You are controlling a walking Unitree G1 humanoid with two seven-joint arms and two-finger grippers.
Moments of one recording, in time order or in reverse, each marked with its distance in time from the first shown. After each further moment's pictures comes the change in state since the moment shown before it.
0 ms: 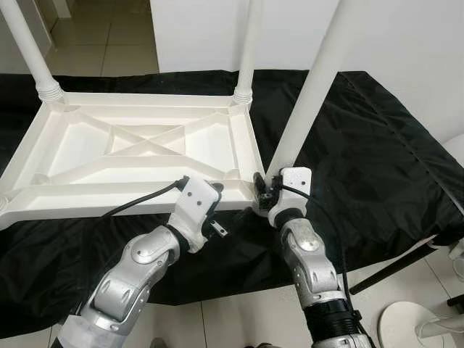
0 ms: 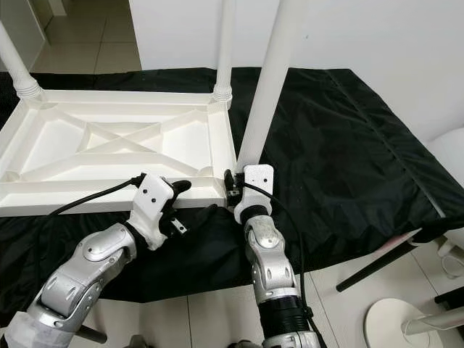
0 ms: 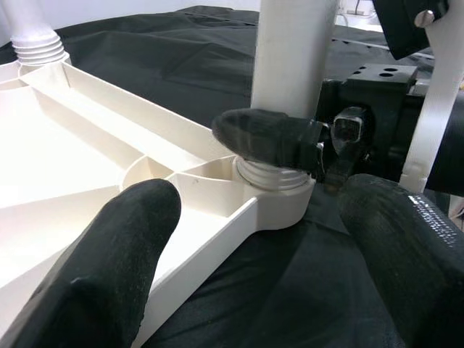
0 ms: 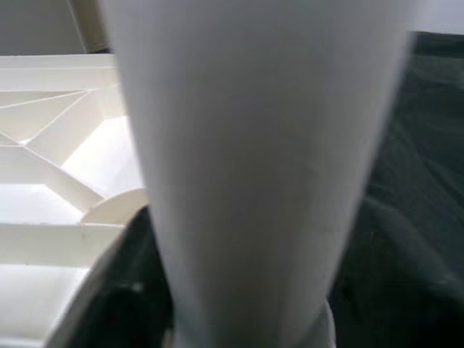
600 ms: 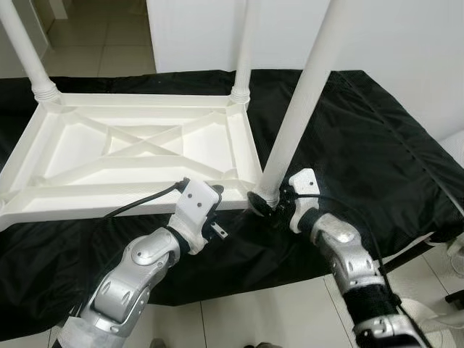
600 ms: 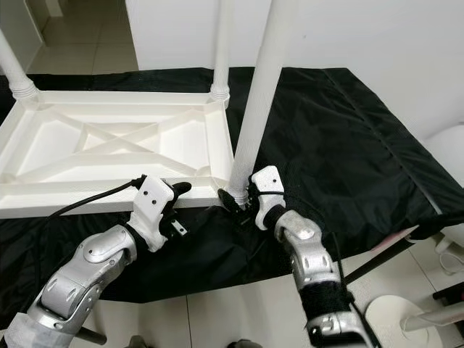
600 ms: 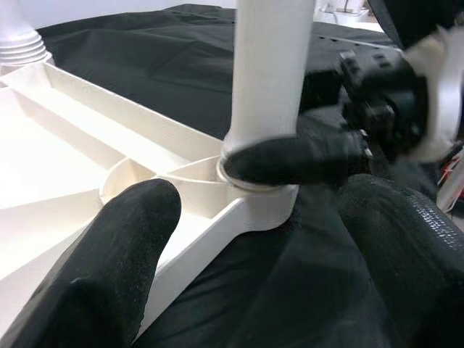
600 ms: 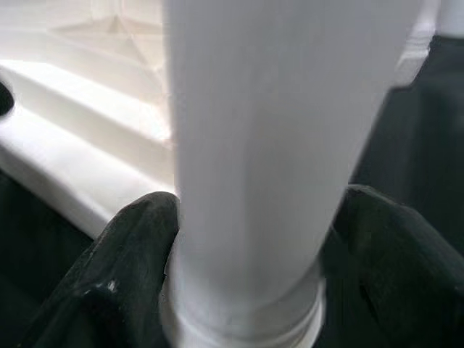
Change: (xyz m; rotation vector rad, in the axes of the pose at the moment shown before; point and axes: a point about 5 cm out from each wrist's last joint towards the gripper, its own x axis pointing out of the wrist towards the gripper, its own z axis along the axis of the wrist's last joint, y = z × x) left arm 0.000 -0.001 -0.001 -0.004 0.003 -0.004; right arm 0.014 -0.032 0.003 -0.177 0.060 0.569
